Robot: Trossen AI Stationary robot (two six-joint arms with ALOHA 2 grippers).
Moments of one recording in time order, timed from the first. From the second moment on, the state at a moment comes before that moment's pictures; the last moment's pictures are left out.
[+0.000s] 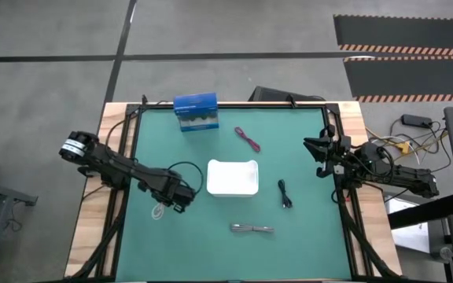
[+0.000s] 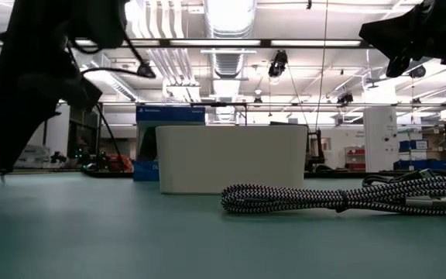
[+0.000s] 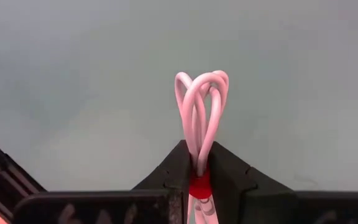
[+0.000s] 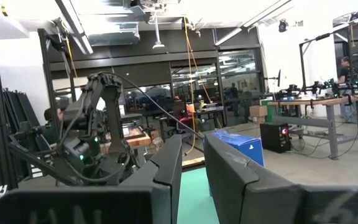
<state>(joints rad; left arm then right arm) -0.31 1.53 0.95 -1.09 0.04 -1.35 -0.20 0.06 0.08 0.29 0.06 0.10</state>
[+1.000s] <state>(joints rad) -0.29 1.54 1.50 -1.29 0.01 -1.09 -0.20 0.06 0.08 0.29 0.06 0.10</state>
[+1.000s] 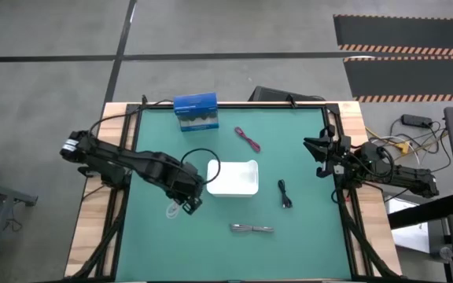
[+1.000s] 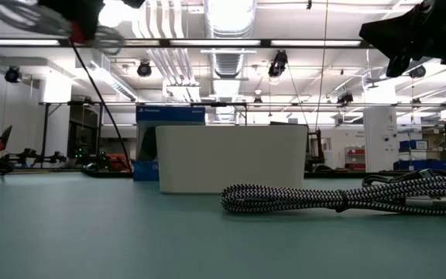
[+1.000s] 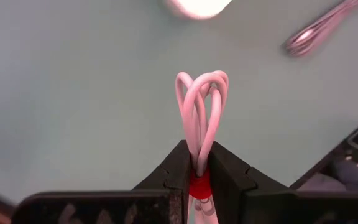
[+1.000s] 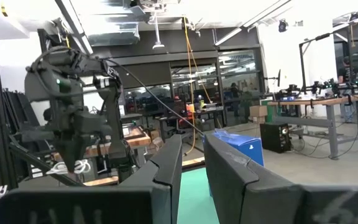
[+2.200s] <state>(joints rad) -0.10 2.02 2.04 -1.18 -0.13 0.04 -0.20 0.06 0.08 0.29 0.06 0.13</state>
